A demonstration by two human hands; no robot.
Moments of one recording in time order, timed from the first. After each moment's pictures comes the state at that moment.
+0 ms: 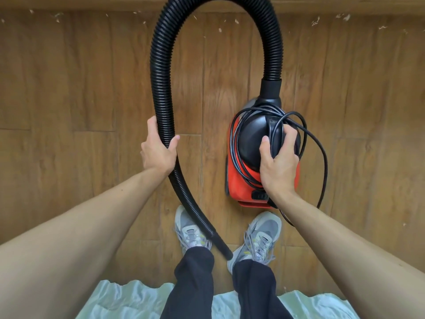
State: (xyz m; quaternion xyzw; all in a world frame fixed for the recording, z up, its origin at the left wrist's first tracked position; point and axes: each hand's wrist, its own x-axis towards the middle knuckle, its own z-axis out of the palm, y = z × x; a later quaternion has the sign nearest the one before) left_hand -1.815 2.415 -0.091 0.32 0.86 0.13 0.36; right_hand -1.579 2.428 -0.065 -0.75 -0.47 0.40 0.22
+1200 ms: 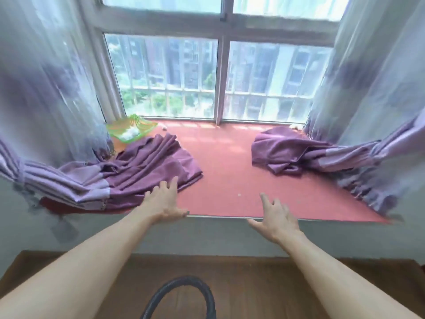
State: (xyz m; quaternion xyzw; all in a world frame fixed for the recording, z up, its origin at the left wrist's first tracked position) left_hand -1.770 2.659 0.531 0.65 0.74 -0.02 0.15; right_hand -1.485 2.662 0.522 -0.71 -0.70 0.12 -0.01
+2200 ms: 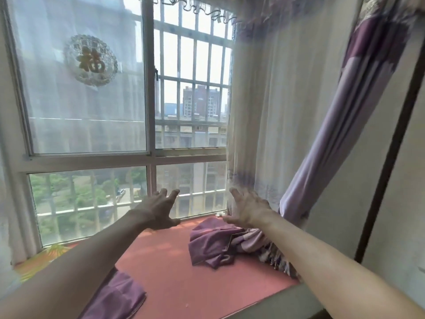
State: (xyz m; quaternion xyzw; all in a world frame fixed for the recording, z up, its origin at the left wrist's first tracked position) left_hand -1.693 2.728 0.896 0.85 0.53 0.05 -0.07; right_hand -1.441 2.653 0.913 -0.74 -0.66 -0.06 0.03
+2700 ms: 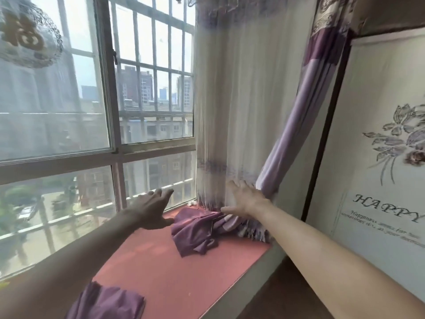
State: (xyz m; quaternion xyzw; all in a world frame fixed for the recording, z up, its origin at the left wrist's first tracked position) left_hand -1.802 2.809 0.893 0.93 0.36 0.05 -0.10; right_hand -1.569 2.667 0.925 -0.84 -0.54 -0.05 0.01
